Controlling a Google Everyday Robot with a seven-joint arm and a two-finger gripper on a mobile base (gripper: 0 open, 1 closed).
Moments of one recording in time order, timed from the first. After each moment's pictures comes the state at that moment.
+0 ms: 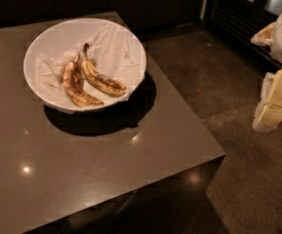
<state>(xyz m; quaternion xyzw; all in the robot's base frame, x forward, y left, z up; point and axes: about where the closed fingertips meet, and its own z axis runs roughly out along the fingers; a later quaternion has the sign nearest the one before) 0.438 -0.217 0.977 -0.60 0.78 -0.03 0.16</state>
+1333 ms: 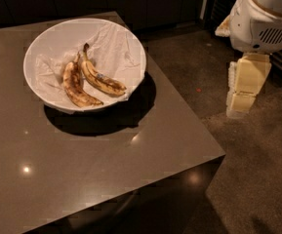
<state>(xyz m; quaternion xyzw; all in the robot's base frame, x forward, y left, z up) 0.465 -0.170 0.979 -0.66 0.73 -0.05 0.13</state>
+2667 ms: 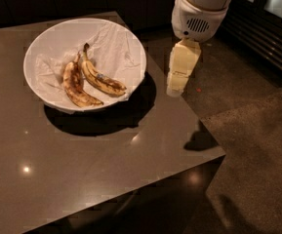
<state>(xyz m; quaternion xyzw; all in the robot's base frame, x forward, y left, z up) 0.534 -0.088 0.965 -0.63 0.76 -0.03 0.15</state>
